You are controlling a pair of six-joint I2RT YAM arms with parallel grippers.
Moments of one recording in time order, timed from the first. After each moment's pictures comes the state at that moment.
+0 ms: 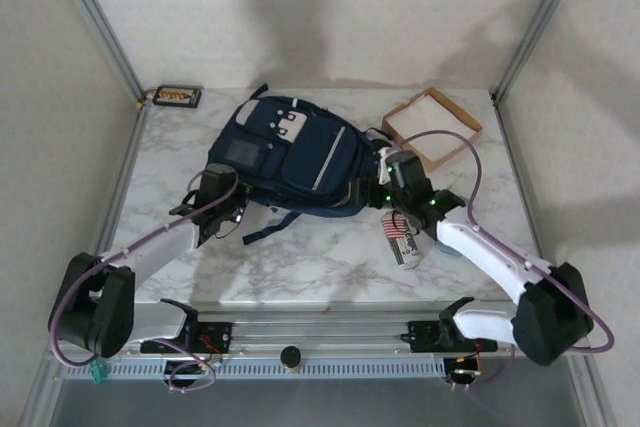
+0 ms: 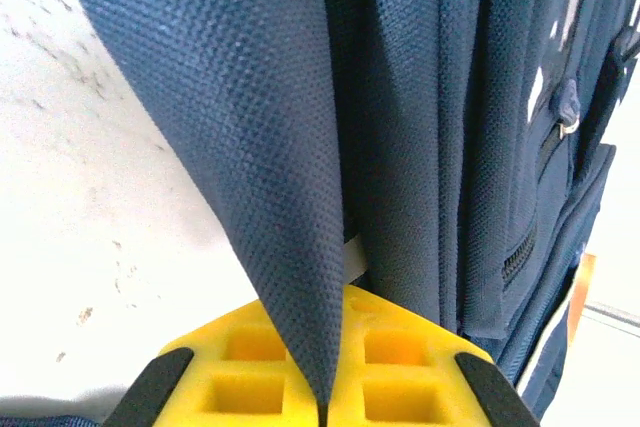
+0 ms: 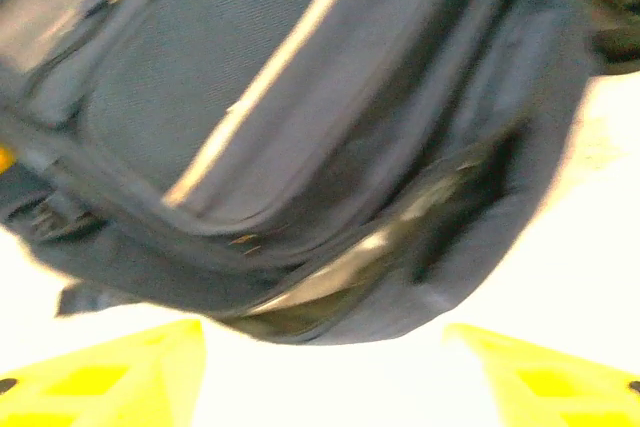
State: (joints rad) left arm -0.32 1.28 0.64 -0.09 -0.04 -1.42; right arm 0.63 1.22 0.86 -0.34 -0.07 0.44
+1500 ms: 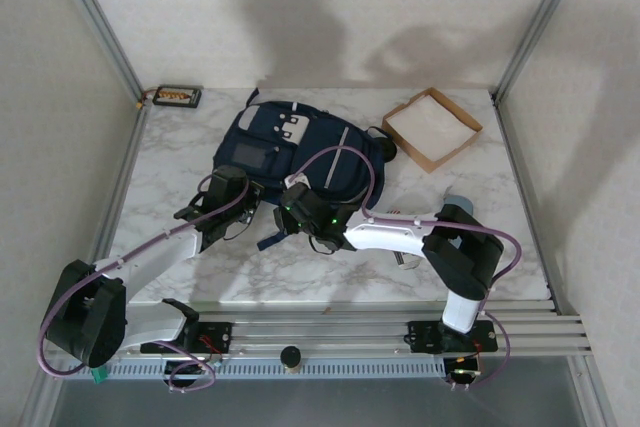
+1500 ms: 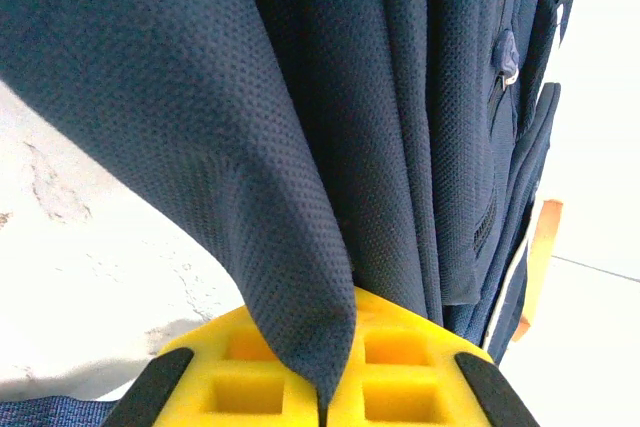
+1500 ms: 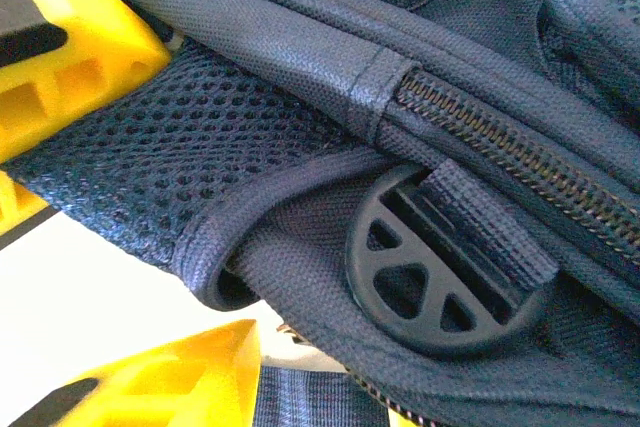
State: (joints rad) left arm -0.43 1.24 0.66 -0.11 -0.06 -1.47; right arm 1.06 1.78 1.10 -0.04 0.22 0.55
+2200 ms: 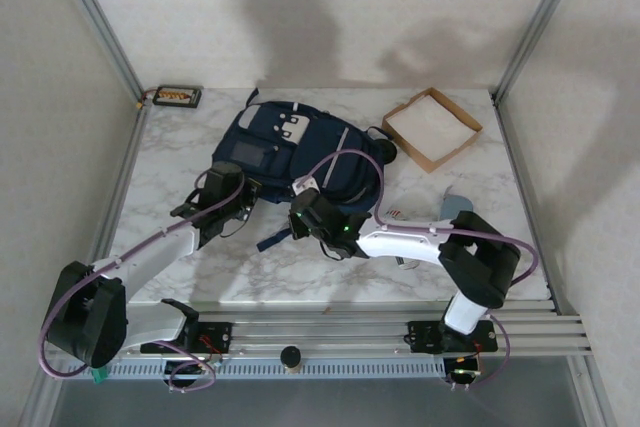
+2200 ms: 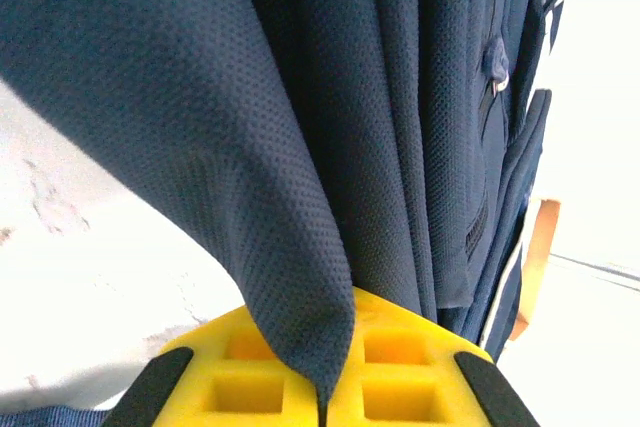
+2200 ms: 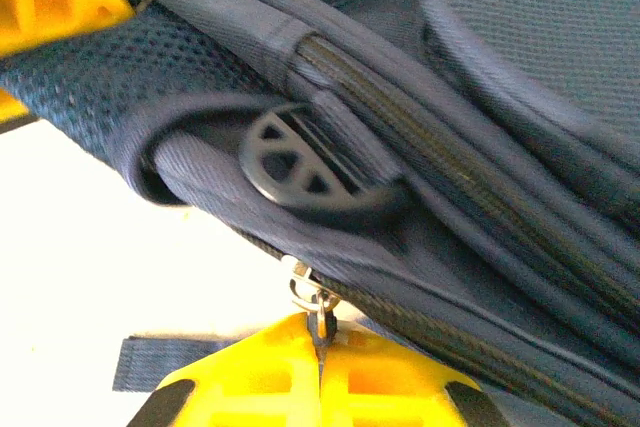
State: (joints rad) left arm -0.37 1.24 0.68 -0.14 -0.03 -1.42; right arm 1.06 1.66 0.97 -0.01 0.29 0.46
